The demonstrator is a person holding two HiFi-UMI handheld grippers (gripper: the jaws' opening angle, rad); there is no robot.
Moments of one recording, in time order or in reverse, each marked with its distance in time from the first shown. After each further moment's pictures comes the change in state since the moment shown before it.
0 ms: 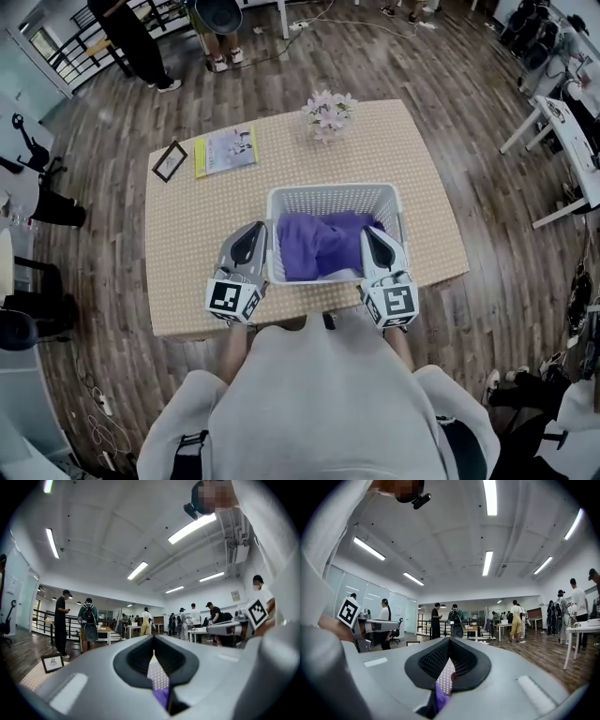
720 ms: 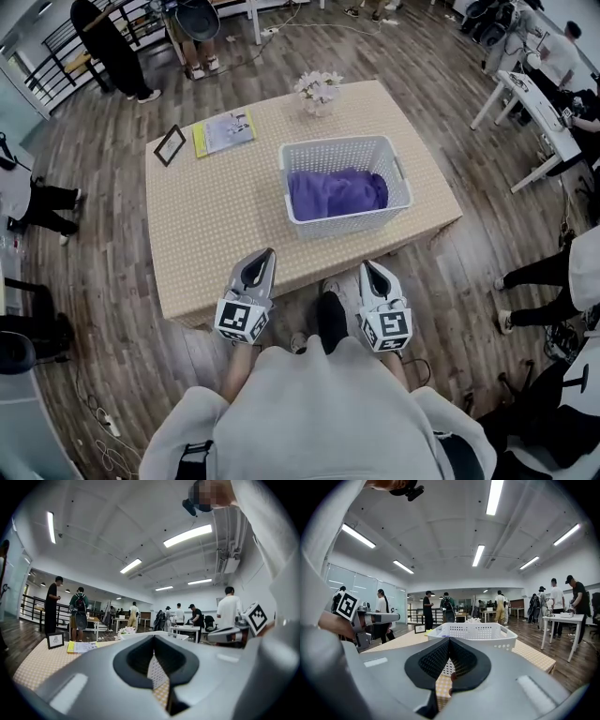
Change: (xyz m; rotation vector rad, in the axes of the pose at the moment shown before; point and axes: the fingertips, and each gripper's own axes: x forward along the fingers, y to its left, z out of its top) left arm -0.195 -0.043 -0.046 -0.070 0.053 -0.172; right arm -0.175 0.159 -0.072 0.044 0.166 -0.168
